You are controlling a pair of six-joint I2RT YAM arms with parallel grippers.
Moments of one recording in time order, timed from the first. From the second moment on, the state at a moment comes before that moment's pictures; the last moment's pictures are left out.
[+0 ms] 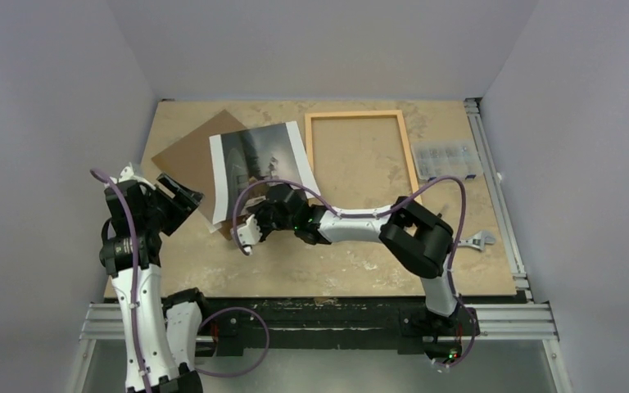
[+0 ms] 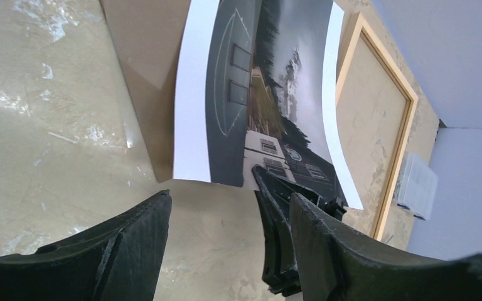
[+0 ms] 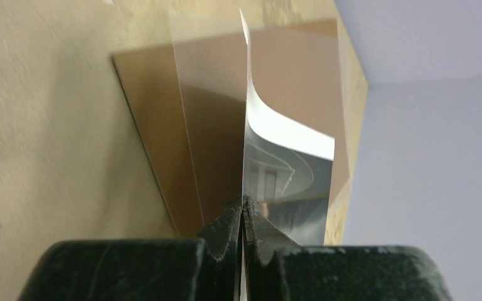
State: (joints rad) left arm 0.32 0.68 0.91 -0.86 0.28 -0.60; right arm 1.04 1.98 1.26 0.26 -0.19 -1.19
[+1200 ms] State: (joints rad) left arm 0.34 0.91 0.87 -0.61 0.38 -0.63; right arm 1.04 2.17 1.37 0.22 -0.50 -1.39
